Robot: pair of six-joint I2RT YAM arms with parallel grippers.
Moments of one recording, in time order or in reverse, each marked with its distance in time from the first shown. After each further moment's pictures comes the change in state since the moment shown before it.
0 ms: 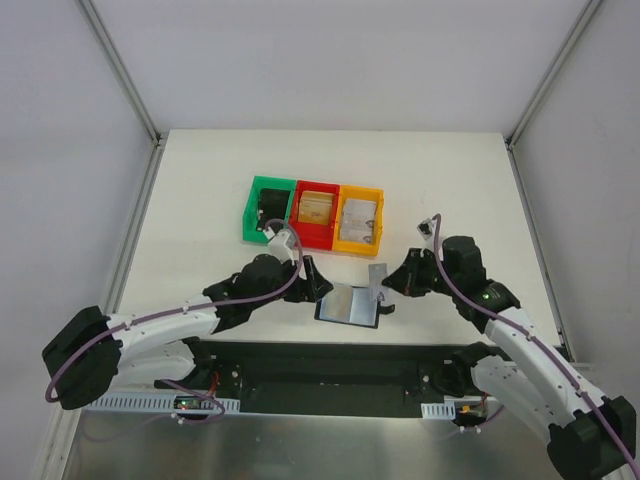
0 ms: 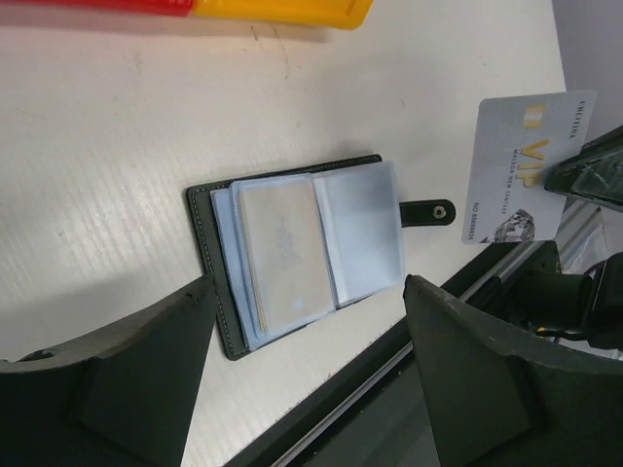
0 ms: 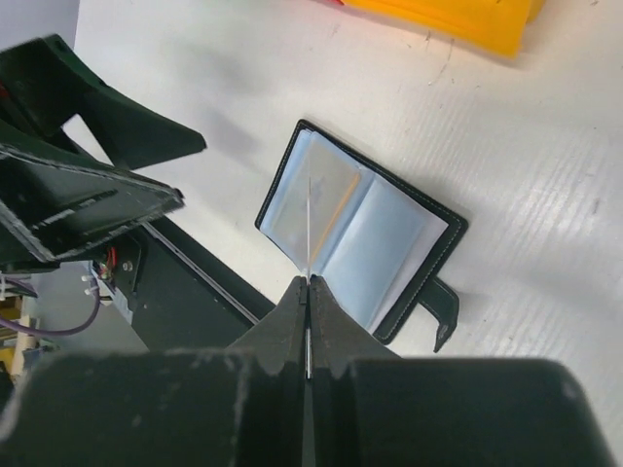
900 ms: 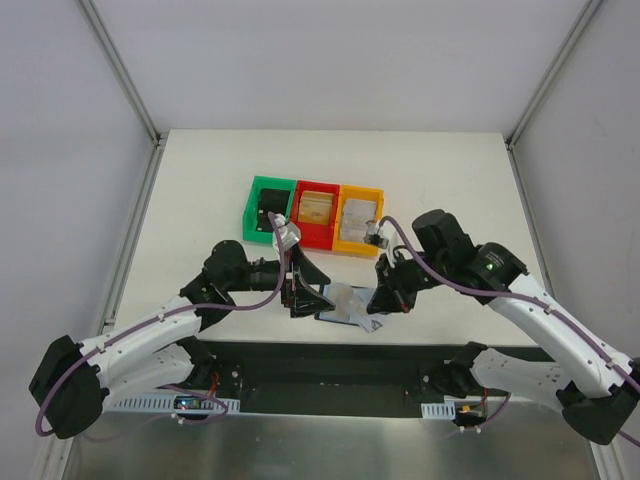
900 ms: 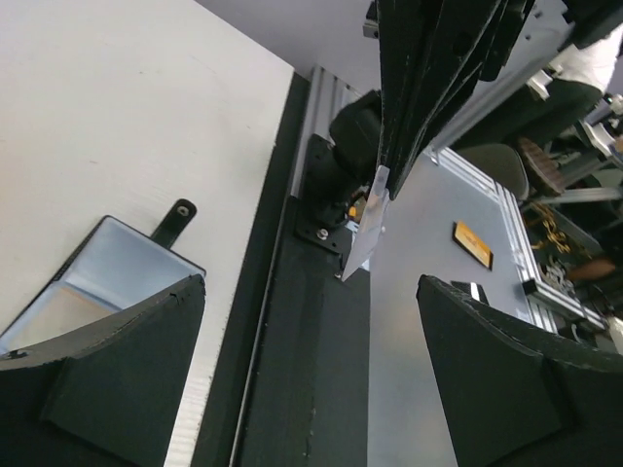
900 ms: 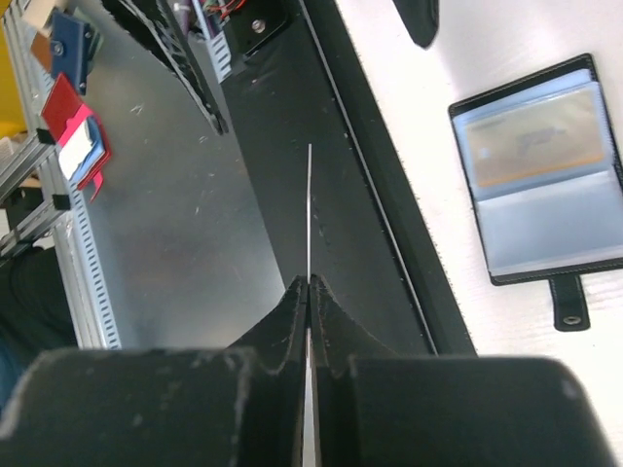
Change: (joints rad) left arm 0.150 -0.216 0.034 0.229 0.743 0.247; right arm 0.320 0.193 0.557 -0.603 -0.215 -0.494
